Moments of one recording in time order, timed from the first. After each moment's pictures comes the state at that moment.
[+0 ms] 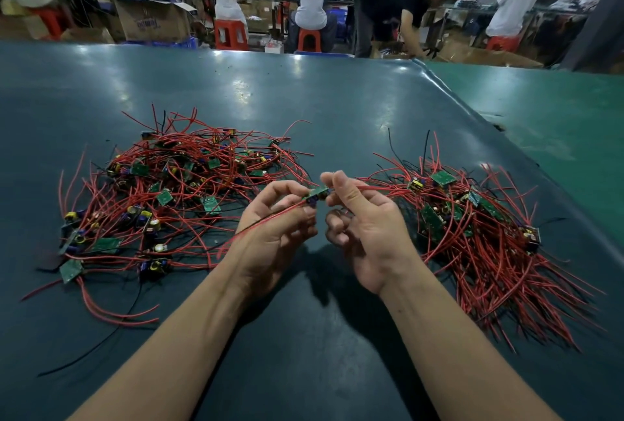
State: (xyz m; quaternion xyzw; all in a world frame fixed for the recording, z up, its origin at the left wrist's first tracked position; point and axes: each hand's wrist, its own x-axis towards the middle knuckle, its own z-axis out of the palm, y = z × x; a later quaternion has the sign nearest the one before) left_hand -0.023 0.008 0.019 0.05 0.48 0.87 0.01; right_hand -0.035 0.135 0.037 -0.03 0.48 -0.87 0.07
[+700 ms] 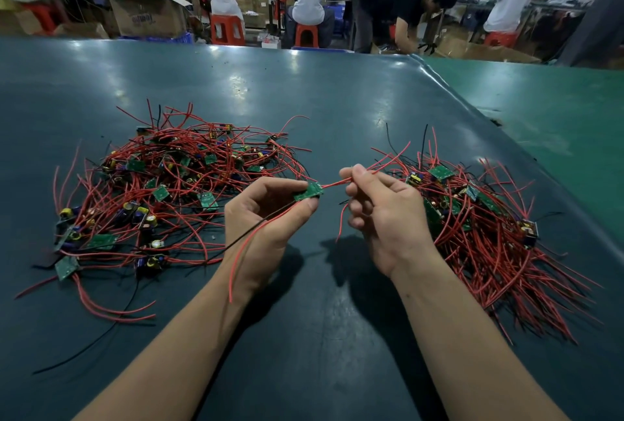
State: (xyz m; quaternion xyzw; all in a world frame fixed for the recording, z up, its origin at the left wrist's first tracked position) left_hand -0.024 0.012 0.010 0.07 0.62 0.74 -0.23; right_hand -0.045 0.150 0.040 0.02 0.56 -0.83 -0.01
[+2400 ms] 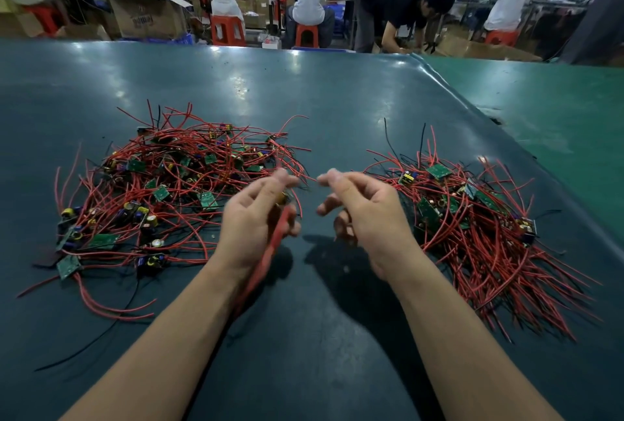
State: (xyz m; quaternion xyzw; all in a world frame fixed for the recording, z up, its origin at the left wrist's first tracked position) left_hand -0.027 0.004 0.020 -0.01 0.54 0.84 -0.09; right_hand -0.042 0.148 0.031 -0.07 0.68 -0.73 0.01
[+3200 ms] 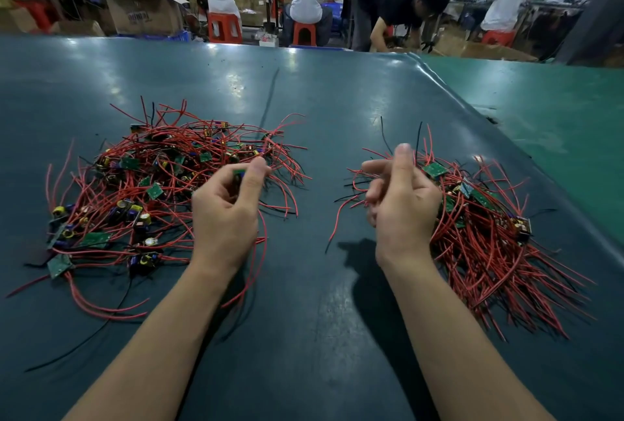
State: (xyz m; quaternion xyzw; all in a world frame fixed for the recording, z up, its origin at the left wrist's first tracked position) left_hand -0.030 -0.015 0.017 -0.01 0.71 0.63 -0.30; right_hand -0.052 0.158 0.031 0.04 0.60 -0.77 -0.23
